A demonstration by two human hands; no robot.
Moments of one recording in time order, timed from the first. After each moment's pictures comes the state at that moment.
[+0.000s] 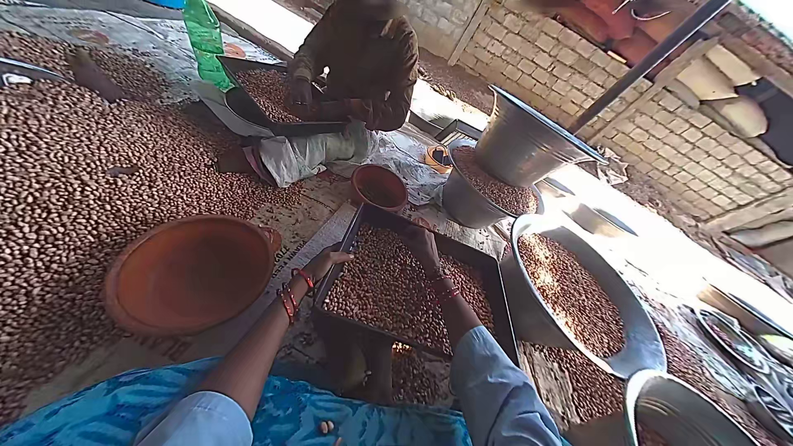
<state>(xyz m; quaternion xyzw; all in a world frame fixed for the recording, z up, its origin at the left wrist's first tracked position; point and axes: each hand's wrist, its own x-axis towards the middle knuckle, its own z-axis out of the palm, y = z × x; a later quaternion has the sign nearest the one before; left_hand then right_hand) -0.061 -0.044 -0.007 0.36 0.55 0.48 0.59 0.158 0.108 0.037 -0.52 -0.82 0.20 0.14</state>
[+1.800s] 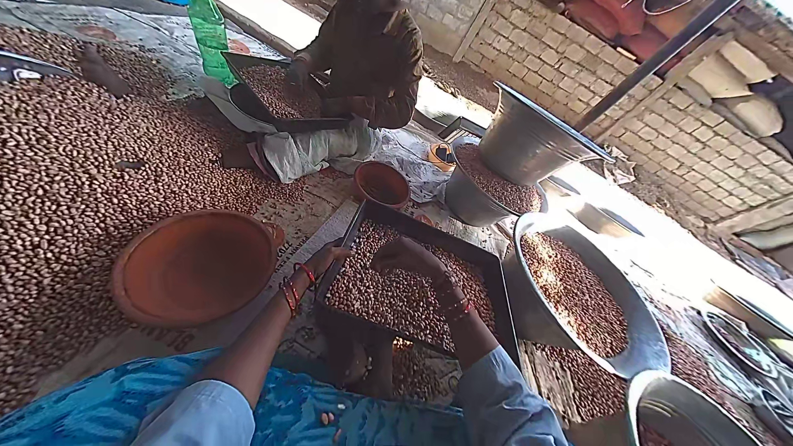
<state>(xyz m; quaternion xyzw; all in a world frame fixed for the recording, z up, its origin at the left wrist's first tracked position) -0.063 -0.043 -0.009 0.38 0.56 0.46 0.57 0.142 0.054 0.077 -0.24 -0.87 0.42 -0.04</state>
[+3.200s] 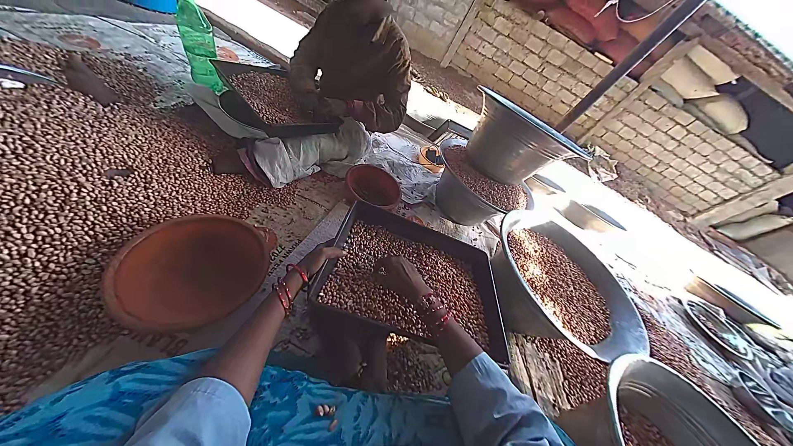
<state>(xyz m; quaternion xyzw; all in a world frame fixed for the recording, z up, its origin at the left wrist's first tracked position) -0.060 -0.048 -0.005 0.37 0.56 0.47 0.57 0.157 0.025 0.031 -0.40 -0.90 0.17 -0.08</state>
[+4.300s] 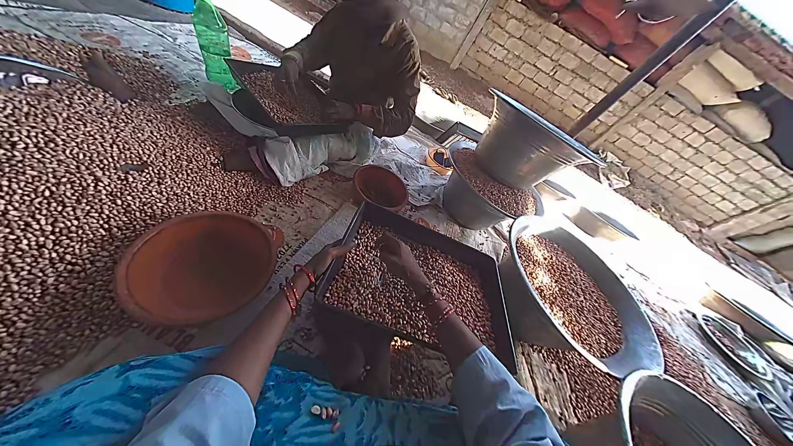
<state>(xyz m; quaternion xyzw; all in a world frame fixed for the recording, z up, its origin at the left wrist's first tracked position) -0.059 -0.049 -0.006 0.37 0.54 0.49 0.58 0.131 0.039 0.044 -0.39 -0.85 0.34 0.11</state>
